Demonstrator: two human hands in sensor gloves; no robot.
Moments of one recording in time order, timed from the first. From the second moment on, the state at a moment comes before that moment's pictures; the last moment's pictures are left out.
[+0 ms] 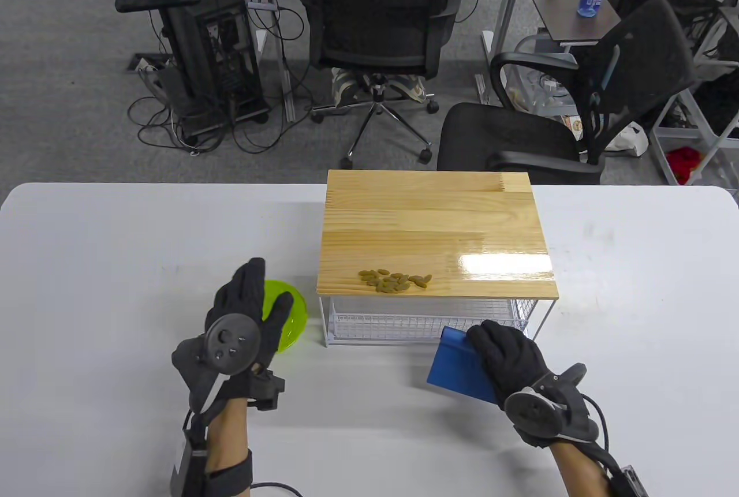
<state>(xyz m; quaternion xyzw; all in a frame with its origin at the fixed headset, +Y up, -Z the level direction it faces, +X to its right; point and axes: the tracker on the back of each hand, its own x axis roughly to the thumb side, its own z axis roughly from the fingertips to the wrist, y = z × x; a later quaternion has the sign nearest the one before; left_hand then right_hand) -0.233 -0.659 -0.327 0.18 0.10 0.19 0.96 0.202 -0.713 -0.287 0.27 -0.22 0.94 0.08</state>
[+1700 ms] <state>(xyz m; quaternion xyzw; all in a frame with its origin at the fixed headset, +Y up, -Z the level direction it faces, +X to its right) -0.112 -0.646 -0.307 -0.02 -0.08 0.36 0.93 0.222 -0.713 -0.294 0.20 -0.18 0.96 0.10</state>
